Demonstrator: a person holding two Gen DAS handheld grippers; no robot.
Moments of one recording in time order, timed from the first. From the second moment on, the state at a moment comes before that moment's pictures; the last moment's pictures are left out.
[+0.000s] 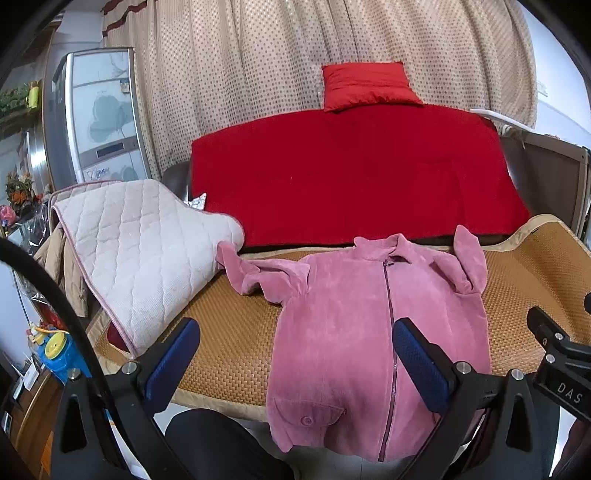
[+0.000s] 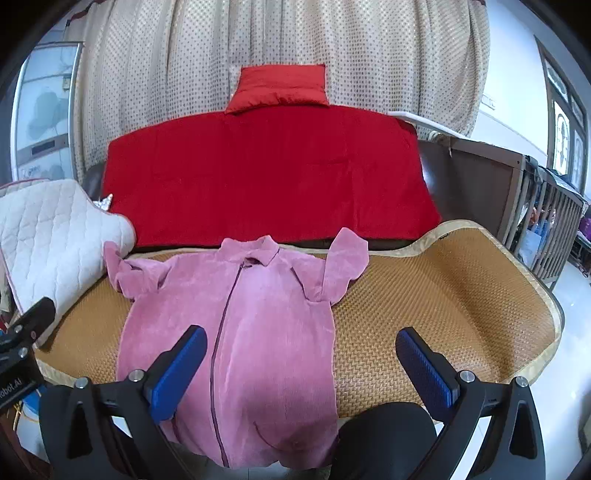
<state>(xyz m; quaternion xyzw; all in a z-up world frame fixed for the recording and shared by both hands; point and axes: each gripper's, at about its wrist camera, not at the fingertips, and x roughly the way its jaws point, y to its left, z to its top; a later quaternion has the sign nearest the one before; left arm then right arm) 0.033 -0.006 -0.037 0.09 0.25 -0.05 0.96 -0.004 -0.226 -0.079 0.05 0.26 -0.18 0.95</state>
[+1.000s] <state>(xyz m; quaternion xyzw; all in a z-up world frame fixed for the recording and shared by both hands) 0.181 -0.037 -0.098 0.12 0.33 -0.01 0.94 0.121 -0.297 -0.108 0.09 0.29 -0.18 0.94</state>
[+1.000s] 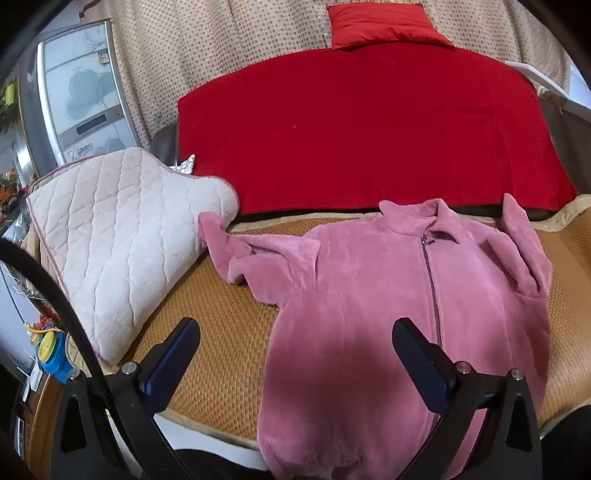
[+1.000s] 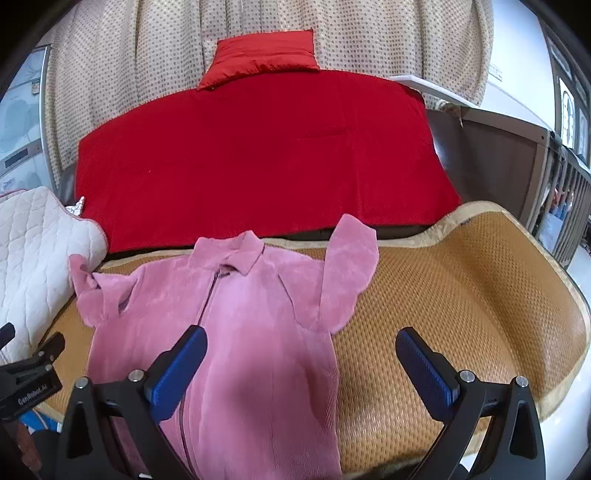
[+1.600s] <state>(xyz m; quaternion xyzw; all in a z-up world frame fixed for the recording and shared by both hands) 0.230 -0.020 -0.112 0.10 0.33 0.00 0.94 0.203 -0.267 -0.119 0.06 0.30 -0.15 0.94</state>
